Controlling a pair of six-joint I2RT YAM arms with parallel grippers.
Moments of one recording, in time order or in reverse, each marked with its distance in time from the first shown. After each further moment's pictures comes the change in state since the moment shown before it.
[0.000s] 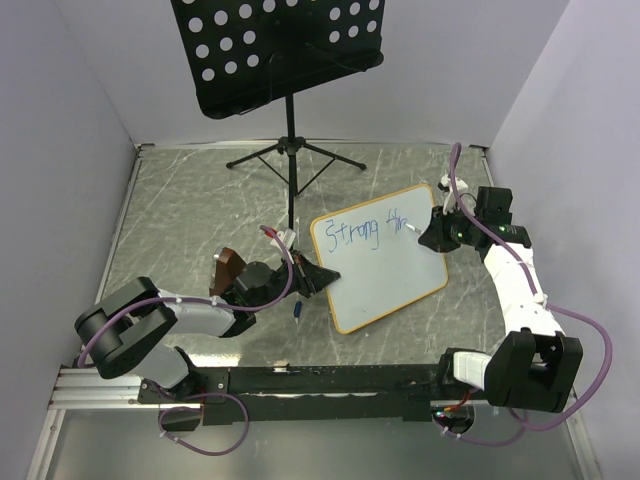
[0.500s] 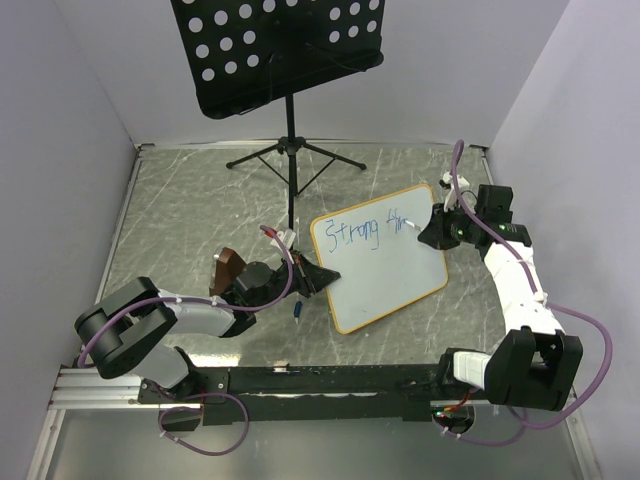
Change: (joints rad) left arm 0.000 0.000 0.000 0.000 0.000 0.000; right arm 0.000 0.009 0.010 0.013 -0.006 0.035
